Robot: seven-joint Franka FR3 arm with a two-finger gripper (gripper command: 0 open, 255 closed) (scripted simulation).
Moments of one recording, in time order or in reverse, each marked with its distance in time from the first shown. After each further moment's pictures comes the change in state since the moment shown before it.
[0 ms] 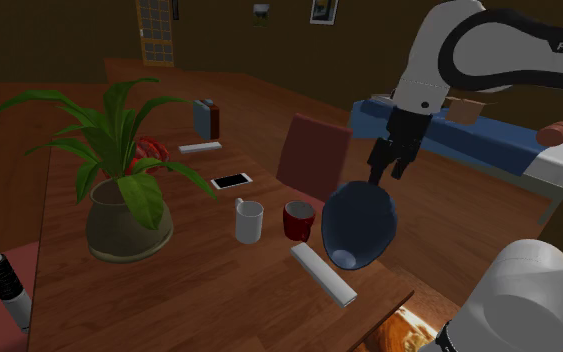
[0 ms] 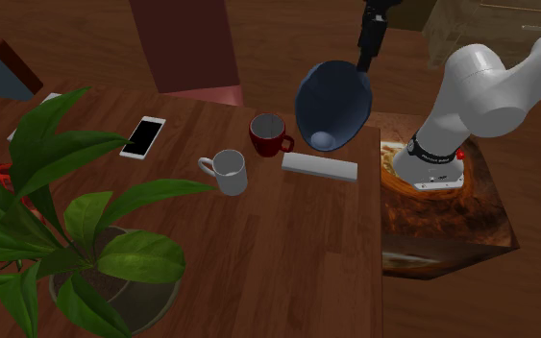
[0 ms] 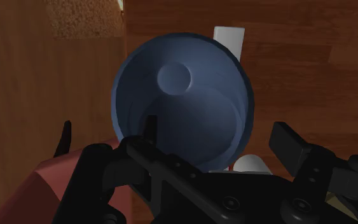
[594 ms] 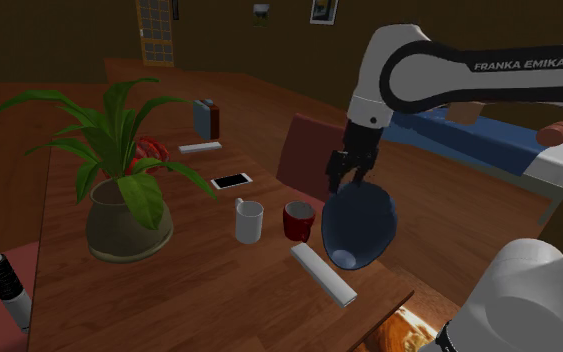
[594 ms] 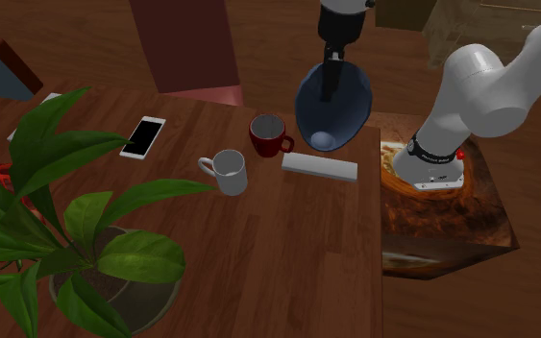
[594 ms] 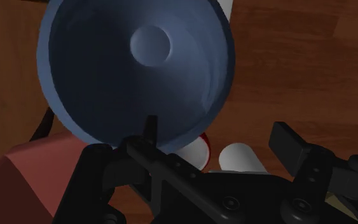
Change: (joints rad) arm 0.032 0.216 0.086 0.028 0.030 0.201 0.044
